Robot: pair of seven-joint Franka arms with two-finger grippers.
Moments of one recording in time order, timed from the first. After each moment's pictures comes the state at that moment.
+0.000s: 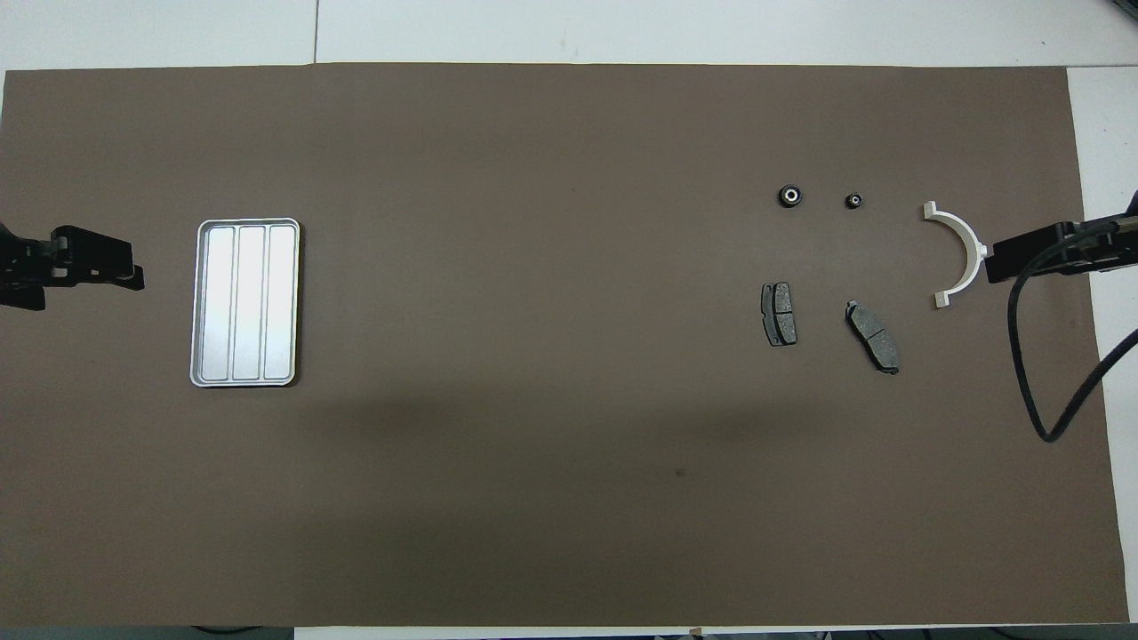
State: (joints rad) left arm -0.09 -0.02 0.06 -1.64 -0.03 1.59 -0.14; right arm 0.20 0.00 -0.18 -1.50 0.01 1.49 -0.06
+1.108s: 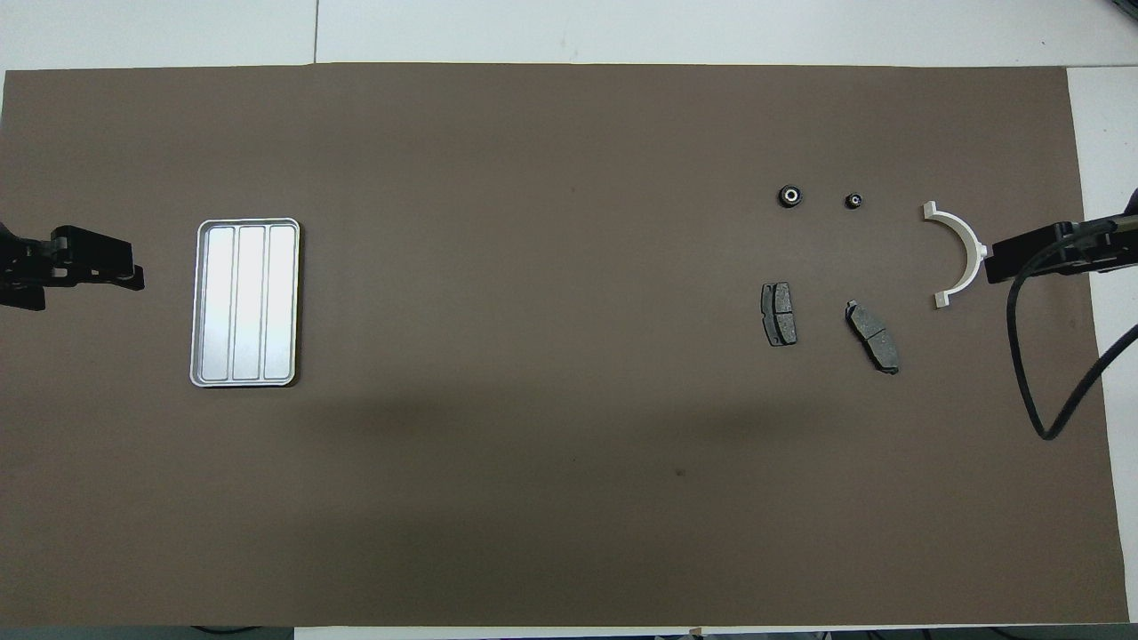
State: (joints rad) left arm -0.09 -0.02 0.06 -1.64 -0.03 1.59 -0.14; right arm 0.19 0.00 -0.18 -1.50 0.00 1.49 -0.06
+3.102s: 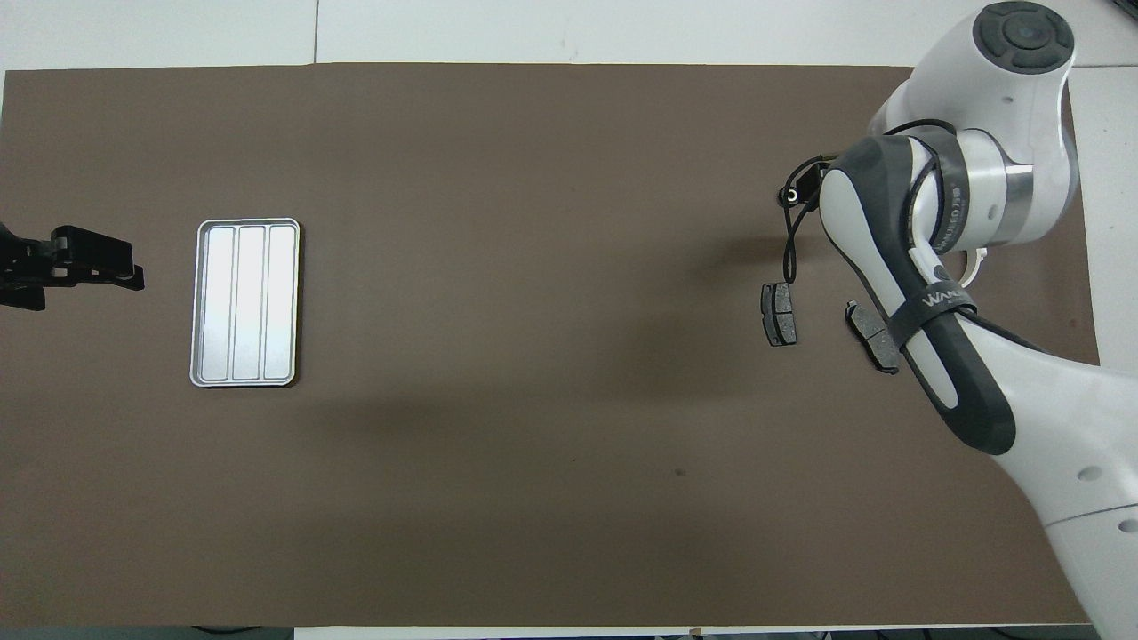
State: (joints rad) left arm -0.09 -0.02 0.06 -1.64 -0.03 1.59 -0.14; right arm 0.20 0.54 -0.14 -1.42 0.02 1.91 0.05
